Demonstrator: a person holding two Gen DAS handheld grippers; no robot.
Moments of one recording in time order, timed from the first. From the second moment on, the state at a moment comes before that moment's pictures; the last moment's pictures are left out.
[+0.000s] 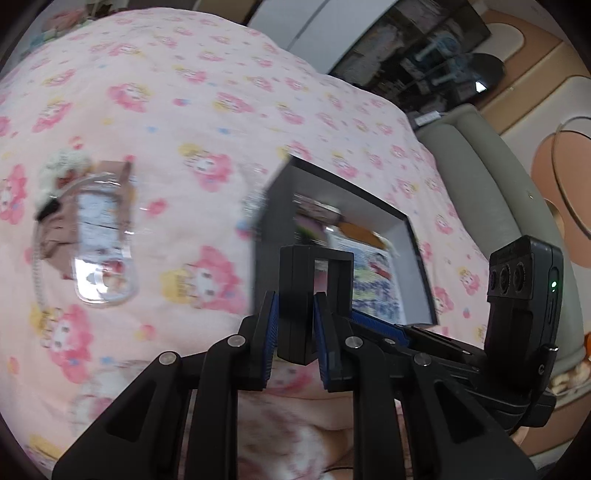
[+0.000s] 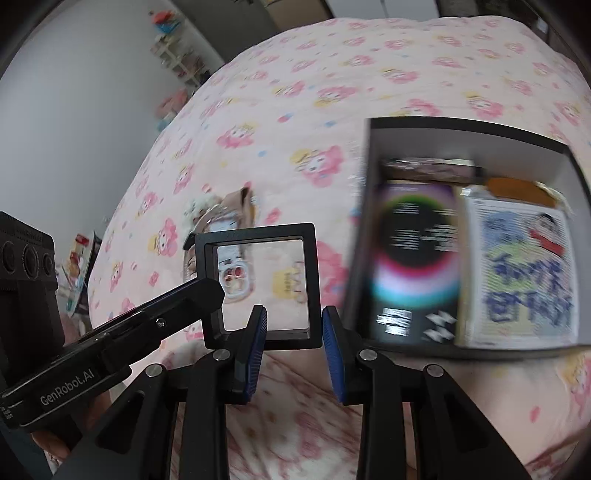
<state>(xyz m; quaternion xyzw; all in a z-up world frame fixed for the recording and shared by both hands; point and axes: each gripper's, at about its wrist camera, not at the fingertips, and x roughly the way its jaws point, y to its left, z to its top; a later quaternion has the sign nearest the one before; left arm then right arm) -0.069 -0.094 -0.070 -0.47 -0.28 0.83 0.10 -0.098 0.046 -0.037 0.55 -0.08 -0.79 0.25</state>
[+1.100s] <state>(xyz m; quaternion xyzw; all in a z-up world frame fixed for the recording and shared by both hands) -0.162 0.020 -0.126 -0.56 -0.23 0.79 0.08 -0.183 0.153 -0.087 0.62 -0.05 -0.75 0.23</state>
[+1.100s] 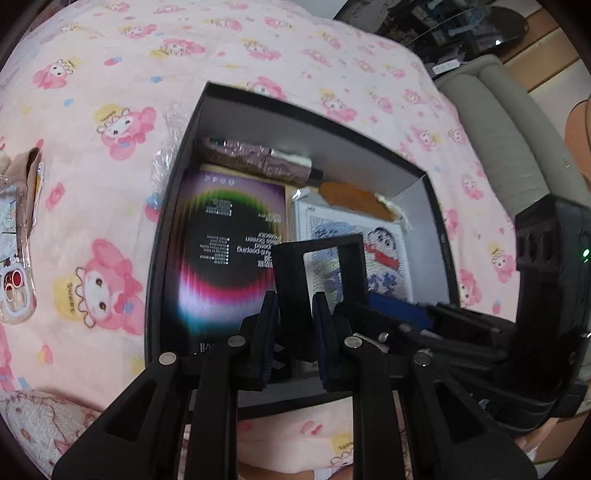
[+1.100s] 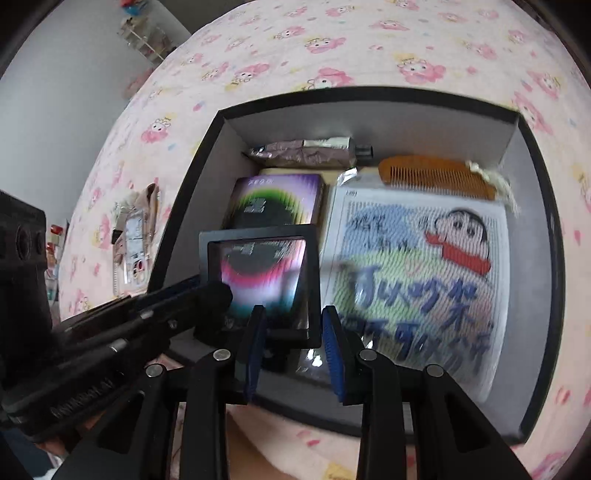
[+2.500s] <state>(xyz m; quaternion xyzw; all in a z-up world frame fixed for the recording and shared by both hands) -0.184 0.059 -0.151 -0.60 -0.12 0.79 0.09 -0.201 0.206 -0.131 0.65 -0.12 -0.74 0.14</state>
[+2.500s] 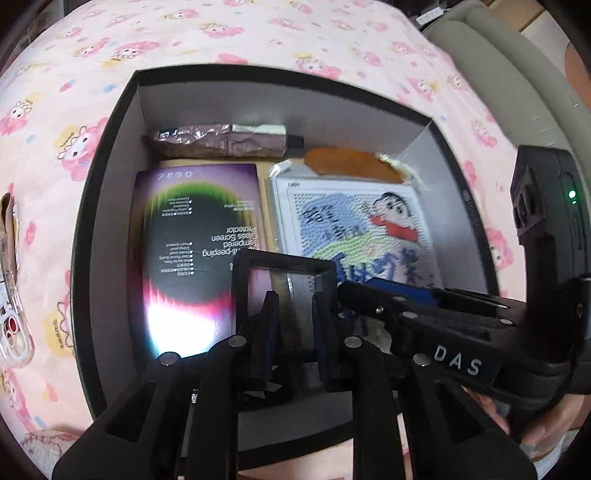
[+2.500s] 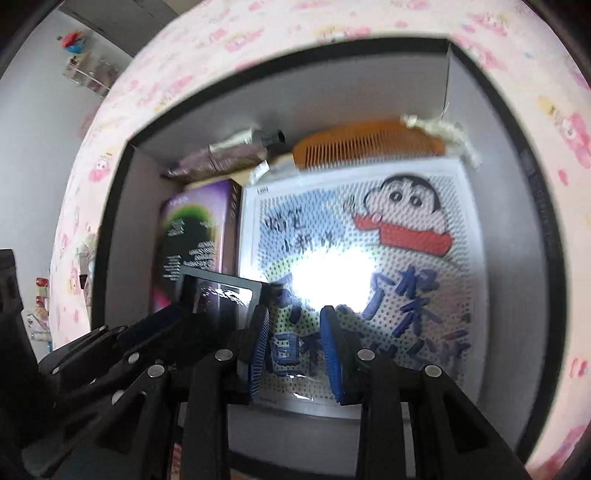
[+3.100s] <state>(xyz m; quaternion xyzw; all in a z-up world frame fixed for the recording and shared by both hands) -0.176 0.048 -0.139 -0.59 -0.14 0.79 0.08 -0.196 0.204 -0.103 0.61 -0.08 -0.78 0.12</state>
